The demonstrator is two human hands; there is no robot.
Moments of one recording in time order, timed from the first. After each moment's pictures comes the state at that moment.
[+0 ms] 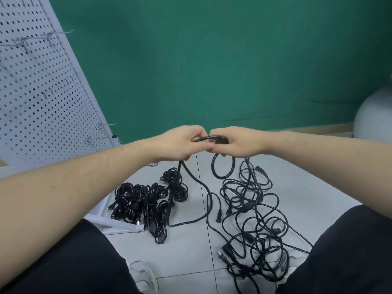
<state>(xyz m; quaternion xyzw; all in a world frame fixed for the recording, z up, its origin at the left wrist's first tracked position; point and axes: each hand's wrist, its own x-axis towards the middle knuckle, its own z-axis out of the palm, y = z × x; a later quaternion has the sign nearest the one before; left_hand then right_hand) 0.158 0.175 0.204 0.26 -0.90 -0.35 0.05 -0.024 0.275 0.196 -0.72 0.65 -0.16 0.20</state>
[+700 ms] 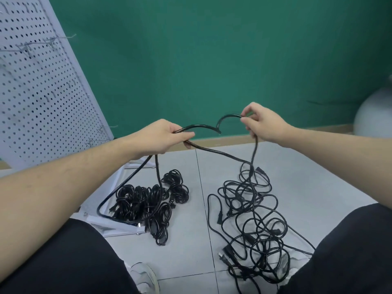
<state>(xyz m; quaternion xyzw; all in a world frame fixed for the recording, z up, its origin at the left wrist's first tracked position) 0.189 0.160 0.223 0.33 -0.86 -0.36 0.10 -0.085 0.278 0.189 -0.51 0.75 -0.39 0.16</state>
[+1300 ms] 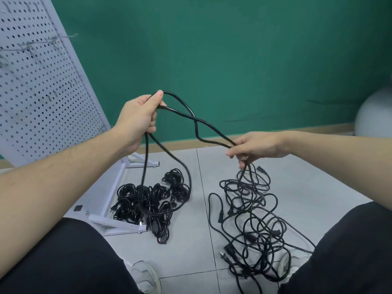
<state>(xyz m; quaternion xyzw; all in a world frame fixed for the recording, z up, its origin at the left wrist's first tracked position) 0.197 0.140 0.232 0.35 -0.65 -0.54 0.40 -0.063 0.285 0.177 -0.51 0.68 -0.23 0.47</state>
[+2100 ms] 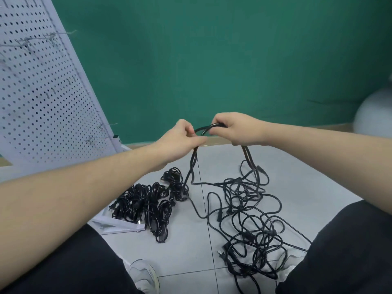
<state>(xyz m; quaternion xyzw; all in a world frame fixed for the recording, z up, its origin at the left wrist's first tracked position) 0.162 0.182 0.194 0.38 -0.81 -0.43 0.14 -0.017 0.266 0.213 -0.64 0.71 -0.22 0.16</state>
